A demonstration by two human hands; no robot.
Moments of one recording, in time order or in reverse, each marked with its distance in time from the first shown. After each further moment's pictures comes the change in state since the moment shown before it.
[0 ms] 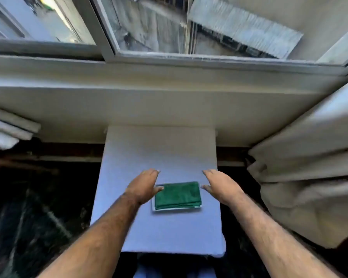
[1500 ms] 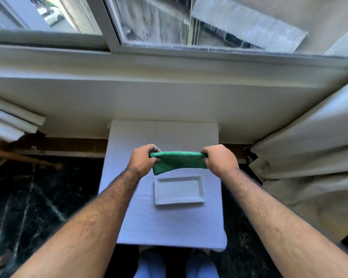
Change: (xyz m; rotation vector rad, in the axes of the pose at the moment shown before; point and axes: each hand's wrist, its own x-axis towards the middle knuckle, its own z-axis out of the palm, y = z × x) left_hand 0.005 0.001 -0.044 -0.634 0.303 -0.217; right_hand 0.004 -0.047 -0.054 0.071 0.263 0.146
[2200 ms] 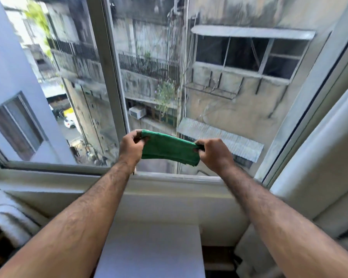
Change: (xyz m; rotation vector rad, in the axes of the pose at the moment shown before) left_hand -0.094 0.337 -0.282 -0.449 0.579 0.494; right_hand -0.112 -0.092 -0.411 0.104 0.744 -0.289
